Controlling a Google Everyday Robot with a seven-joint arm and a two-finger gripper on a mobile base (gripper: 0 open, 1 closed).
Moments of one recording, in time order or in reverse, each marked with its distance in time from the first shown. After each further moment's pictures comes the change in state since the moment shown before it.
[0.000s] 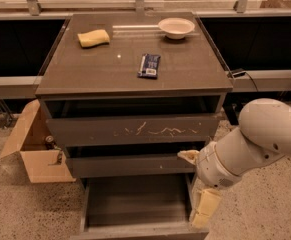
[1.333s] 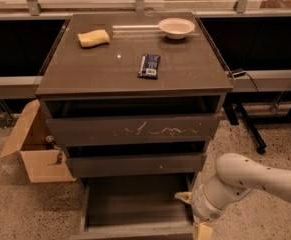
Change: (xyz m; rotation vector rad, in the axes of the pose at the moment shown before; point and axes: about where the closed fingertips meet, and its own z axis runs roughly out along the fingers) arm 0.135 0.008 0.164 -0.188 0.026 -0.047
